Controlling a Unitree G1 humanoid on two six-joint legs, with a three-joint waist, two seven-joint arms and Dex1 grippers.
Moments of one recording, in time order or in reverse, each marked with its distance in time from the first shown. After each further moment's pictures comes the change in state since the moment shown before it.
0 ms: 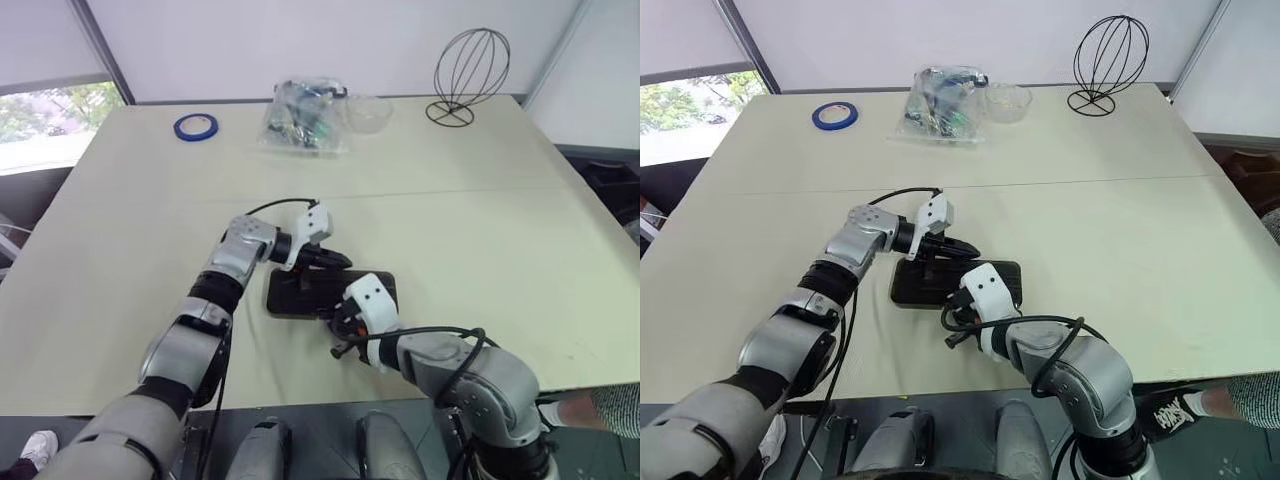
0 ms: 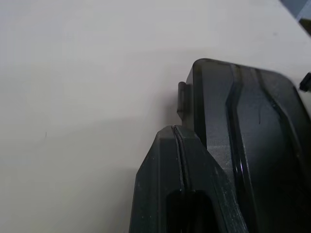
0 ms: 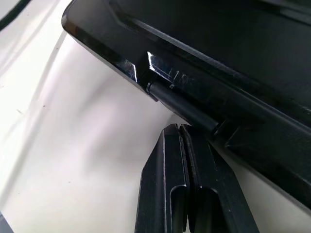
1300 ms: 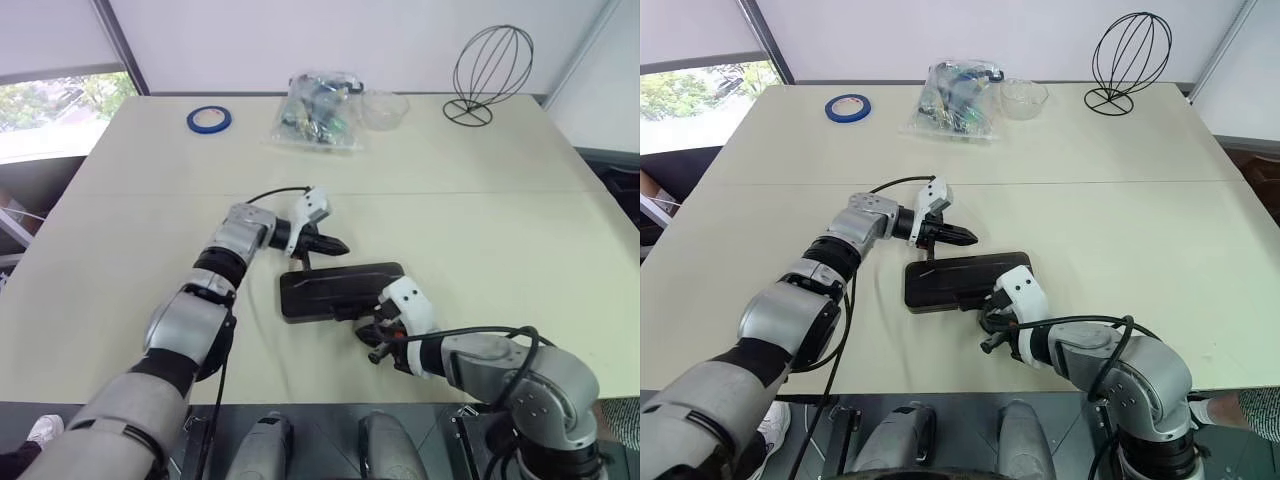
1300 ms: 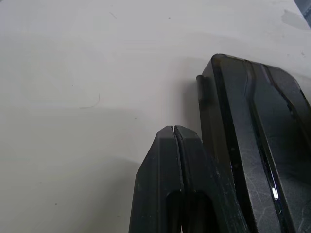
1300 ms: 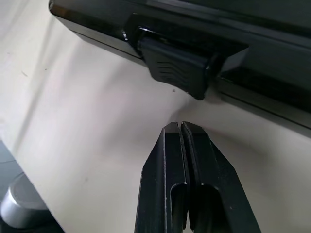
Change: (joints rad) left arm -0.218 -0.014 0.002 0.322 -0.079 0.017 0.030; right arm 0.037 -0.123 -0.236 -0.064 0.216 0.130 0.098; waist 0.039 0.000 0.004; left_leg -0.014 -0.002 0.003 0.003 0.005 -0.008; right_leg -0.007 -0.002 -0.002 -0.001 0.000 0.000
